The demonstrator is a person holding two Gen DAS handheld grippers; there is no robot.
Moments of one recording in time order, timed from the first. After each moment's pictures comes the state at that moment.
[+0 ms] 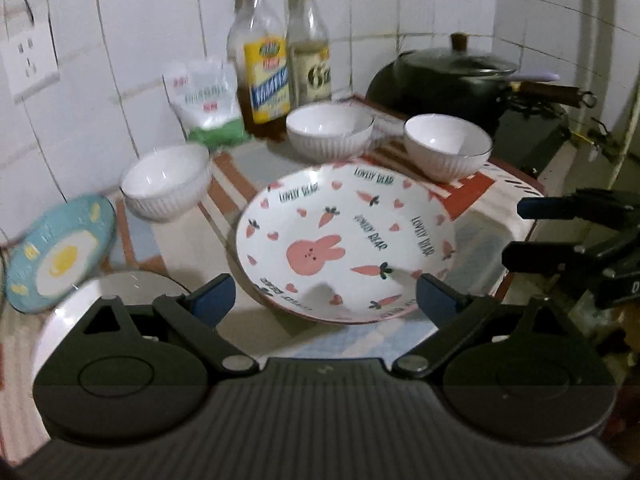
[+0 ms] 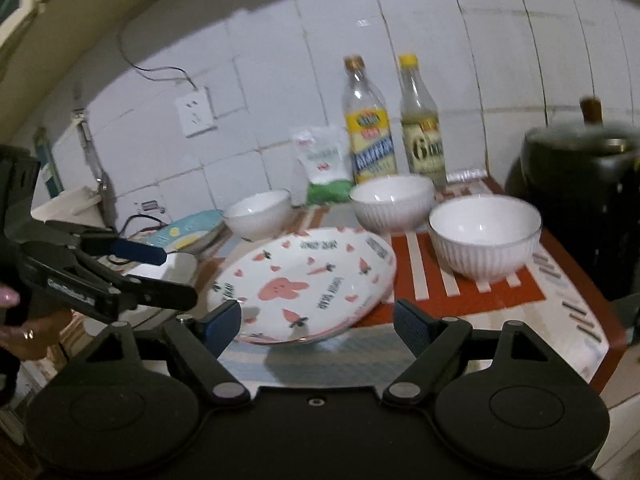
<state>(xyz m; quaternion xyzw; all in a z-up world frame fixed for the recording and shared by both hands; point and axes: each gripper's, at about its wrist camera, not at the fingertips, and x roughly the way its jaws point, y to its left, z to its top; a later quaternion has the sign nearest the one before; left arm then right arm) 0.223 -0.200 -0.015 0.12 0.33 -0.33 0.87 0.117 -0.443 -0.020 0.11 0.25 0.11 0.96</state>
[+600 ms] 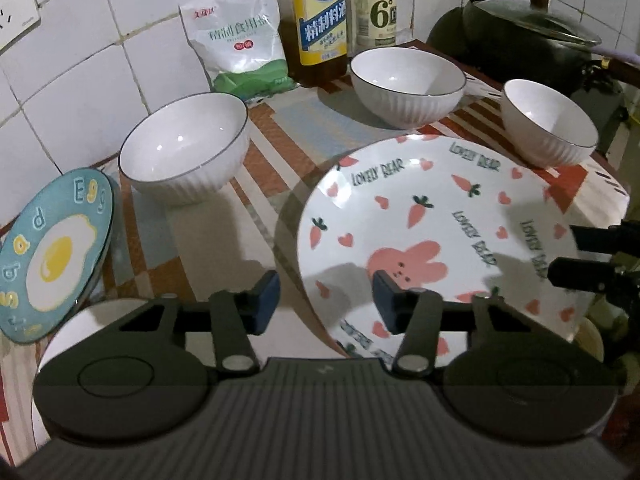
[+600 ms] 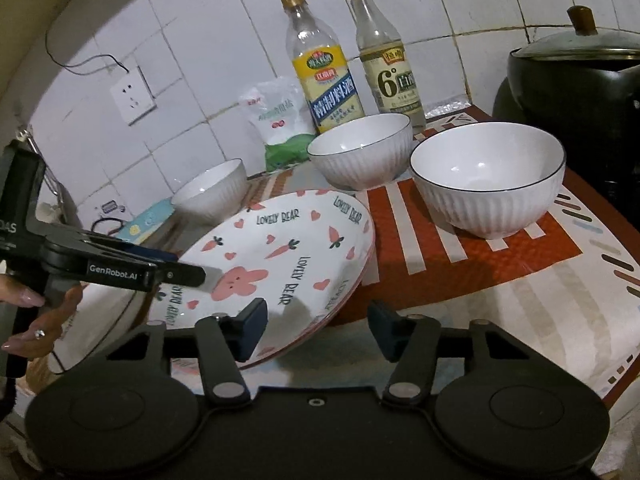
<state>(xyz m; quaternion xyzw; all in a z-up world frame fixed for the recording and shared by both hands) 0.323 -0.221 -0.047 0.16 0.40 -0.28 0.86 0.180 -0.449 -0.055 0.17 0.31 0.08 0.93</state>
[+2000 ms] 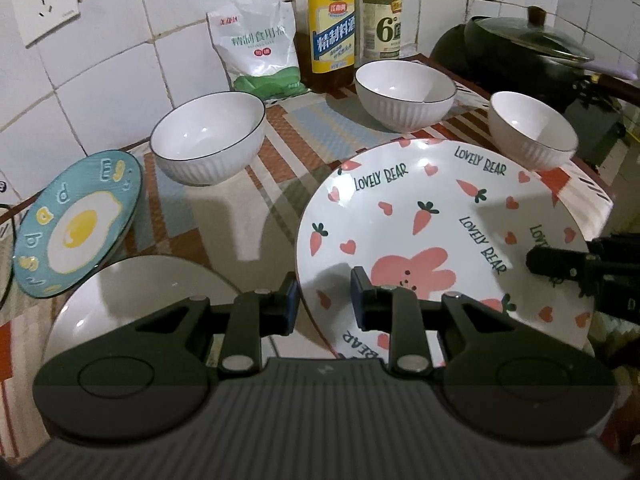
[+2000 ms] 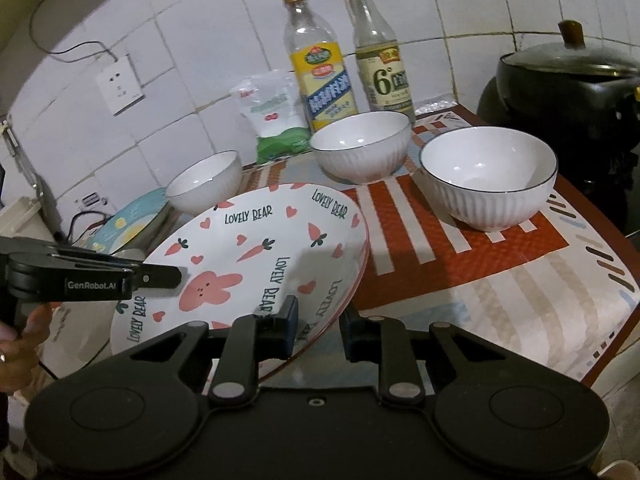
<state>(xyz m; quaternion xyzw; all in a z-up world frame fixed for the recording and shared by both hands) 0.288 -0.196 -0.024 0.13 0.40 -0.26 0.87 0.167 -0.423 -0.027 0.16 0.33 0.05 0.93</state>
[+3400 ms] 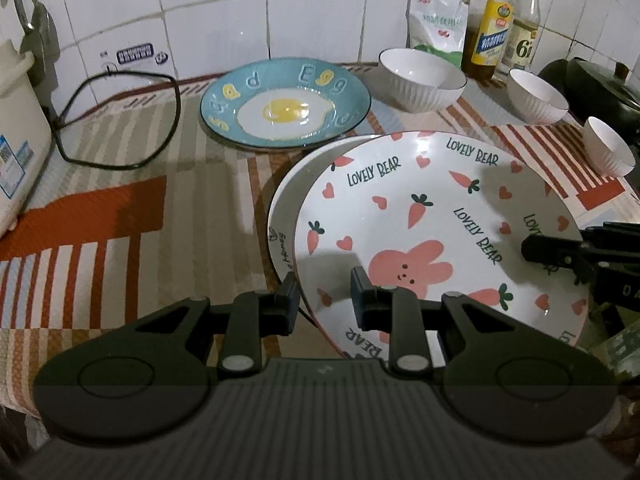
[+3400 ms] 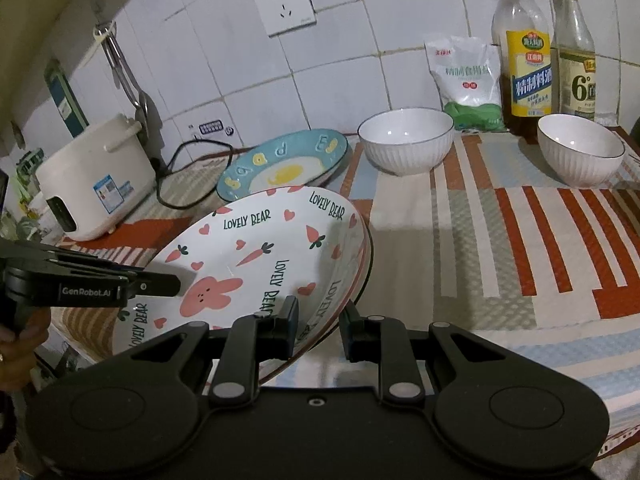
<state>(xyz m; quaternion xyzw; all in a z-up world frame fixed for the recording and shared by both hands) 0.269 0.007 -0.015 0.05 0.44 -0.16 0.88 0.197 -0.253 -0.007 0.10 0.37 0.18 0.91</state>
